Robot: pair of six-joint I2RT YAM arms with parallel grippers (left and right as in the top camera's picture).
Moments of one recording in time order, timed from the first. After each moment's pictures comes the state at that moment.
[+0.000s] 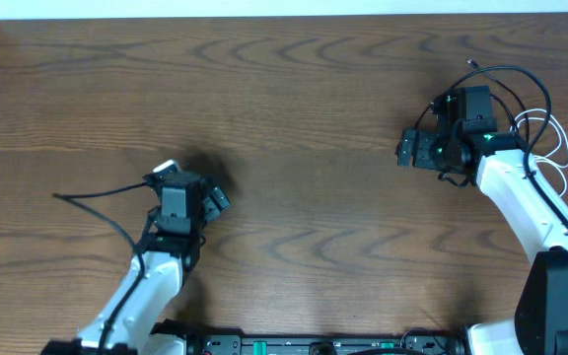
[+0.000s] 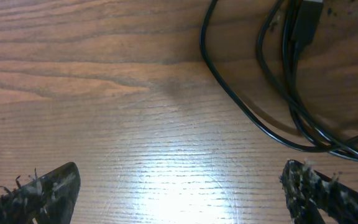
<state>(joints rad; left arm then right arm) -0.12 1.23 0.40 -0.02 -0.20 -0.59 0.09 1.62 1.06 -0.56 -0.11 0.25</state>
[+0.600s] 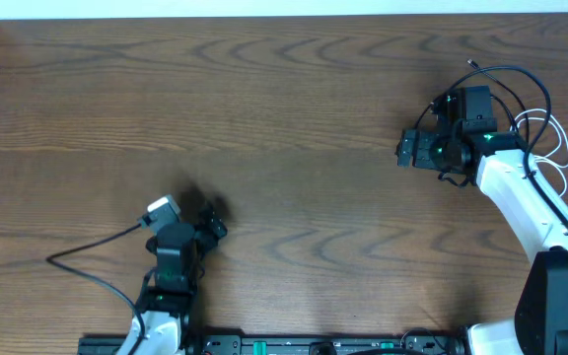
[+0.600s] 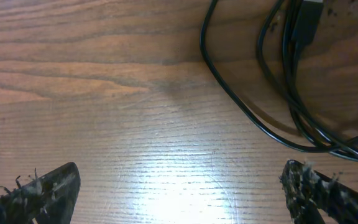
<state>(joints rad) -0.12 0.95 0.03 0.28 -0.20 -0.59 0.09 1.62 1.06 -0.56 -0.11 0.25</state>
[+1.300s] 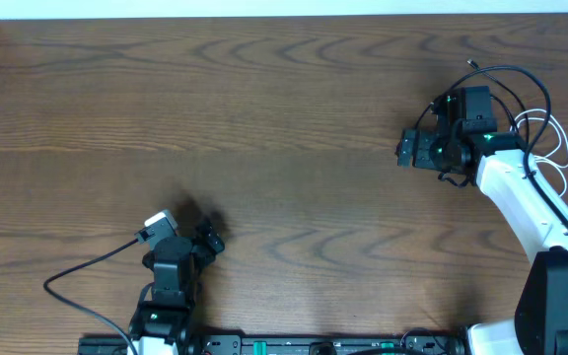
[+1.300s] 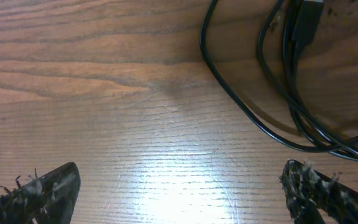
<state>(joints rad) -0.12 0.64 0.01 -0.06 -0.21 -0.59 0.09 1.62 1.06 -0.56 -0.11 0.25</state>
